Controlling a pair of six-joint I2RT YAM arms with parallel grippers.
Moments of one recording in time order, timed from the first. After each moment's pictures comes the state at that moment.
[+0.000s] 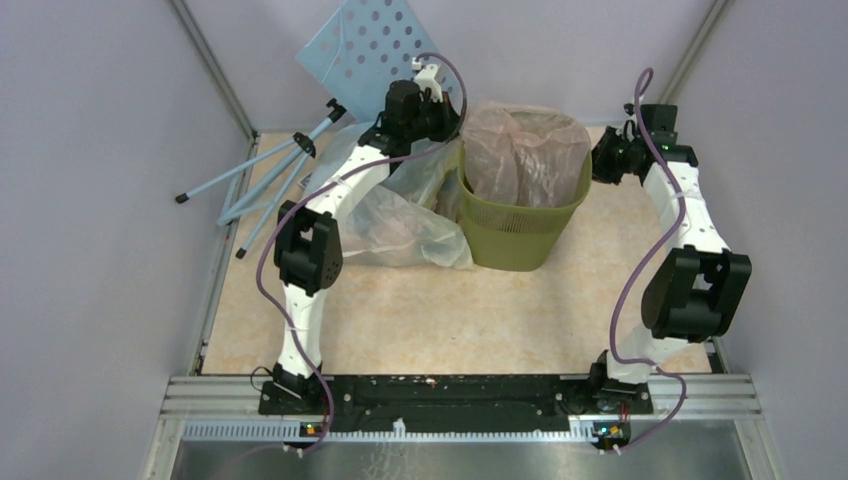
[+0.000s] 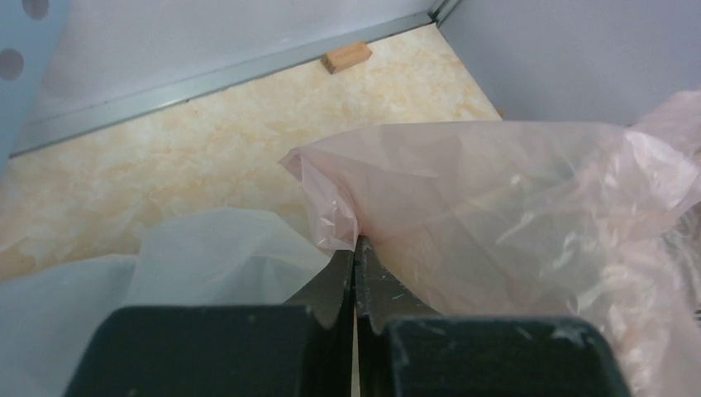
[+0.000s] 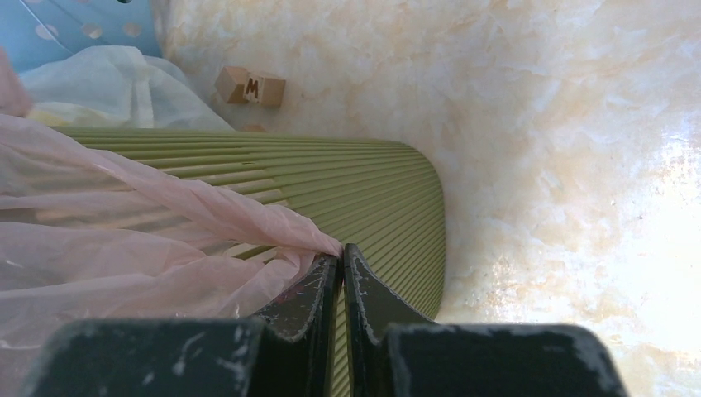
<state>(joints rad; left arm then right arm) -0.45 2.15 1.98 -0.06 0.37 -0.39 -0.13 1.64 1.49 -0.64 -0.42 0.41</state>
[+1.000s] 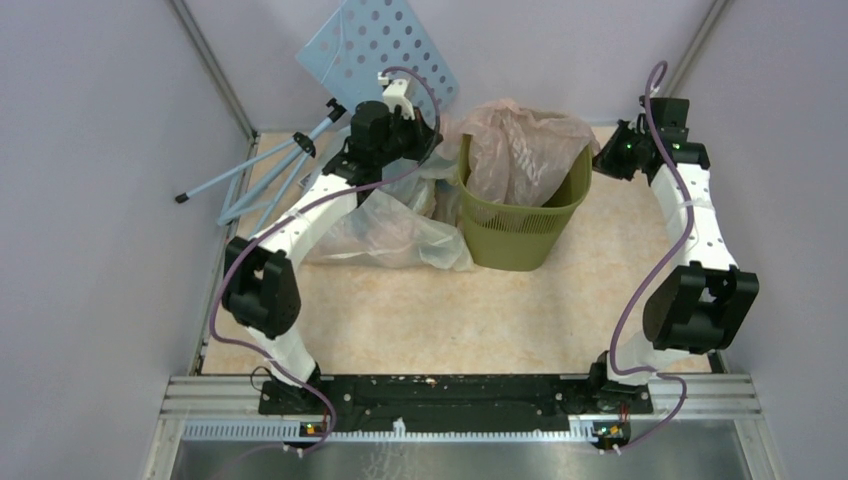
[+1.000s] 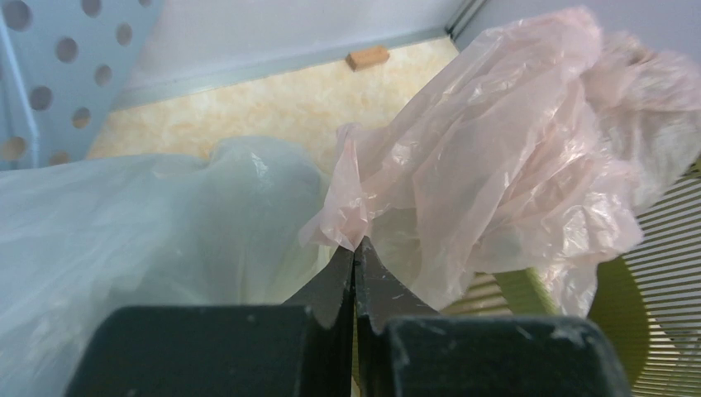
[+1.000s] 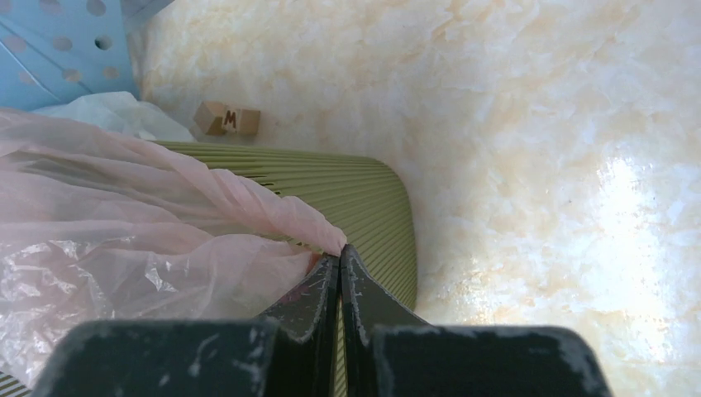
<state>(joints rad) -0.44 1.77 1.54 0.02 0.28 -0.37 -0.13 1.57 1.53 -0.70 -0.28 0.41</state>
